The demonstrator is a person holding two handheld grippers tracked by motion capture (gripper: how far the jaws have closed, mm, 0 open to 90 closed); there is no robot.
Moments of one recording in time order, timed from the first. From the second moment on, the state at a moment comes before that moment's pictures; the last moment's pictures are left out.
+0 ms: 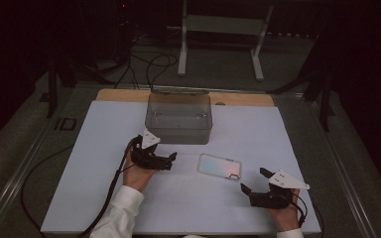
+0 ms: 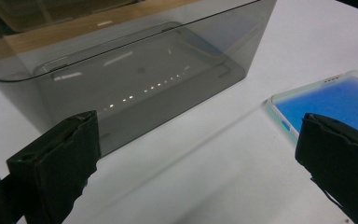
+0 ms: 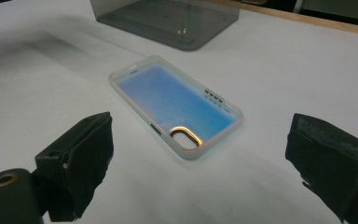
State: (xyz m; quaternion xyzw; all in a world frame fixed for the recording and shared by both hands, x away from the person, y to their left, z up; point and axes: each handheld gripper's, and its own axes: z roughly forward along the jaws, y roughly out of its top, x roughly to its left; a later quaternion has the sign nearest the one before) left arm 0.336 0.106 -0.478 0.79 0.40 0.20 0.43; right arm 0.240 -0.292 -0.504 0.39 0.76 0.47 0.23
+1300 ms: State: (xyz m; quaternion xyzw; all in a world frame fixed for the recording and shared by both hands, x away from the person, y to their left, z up) left arm 0.360 0.043 -0.492 0.82 0.39 0.15 0.39; right arm 0.240 -0.291 -0.505 0.38 0.76 0.47 0.23
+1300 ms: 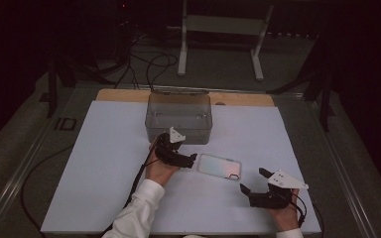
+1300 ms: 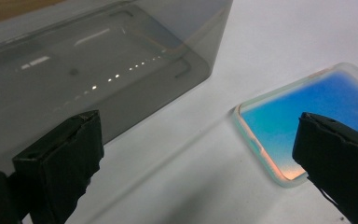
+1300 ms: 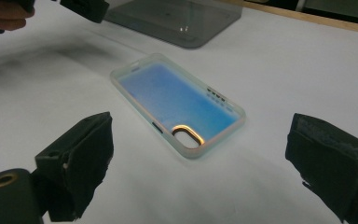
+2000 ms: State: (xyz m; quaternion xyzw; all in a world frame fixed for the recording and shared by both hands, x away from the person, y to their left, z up) left arm 0.366 0.022 -0.502 0.83 0.40 0.12 0.38; right arm 0.241 -0.290 -0.505 0.38 0.77 0.46 0.22
